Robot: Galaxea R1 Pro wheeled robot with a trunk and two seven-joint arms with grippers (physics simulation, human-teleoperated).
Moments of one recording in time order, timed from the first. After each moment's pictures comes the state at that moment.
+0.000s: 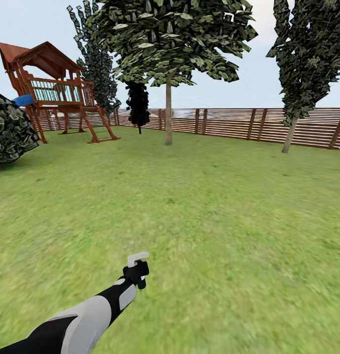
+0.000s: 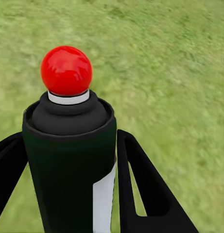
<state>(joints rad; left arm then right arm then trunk) -0.82 -0.16 0.20 -0.03 0.04 -0.28 0.00 -0.28 -0.06 -0.10 -0.11 0.04 -0.27 -0.22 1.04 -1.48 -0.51</state>
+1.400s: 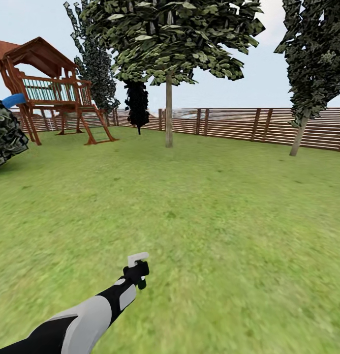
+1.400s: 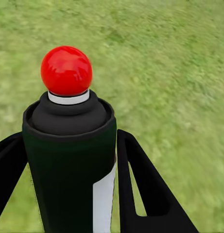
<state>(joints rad) -0.82 -0.17 0.20 -0.03 0.04 -0.28 0.00 -0.28 -0.06 -0.10 -0.11 0.04 -0.27 -0.22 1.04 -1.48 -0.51</state>
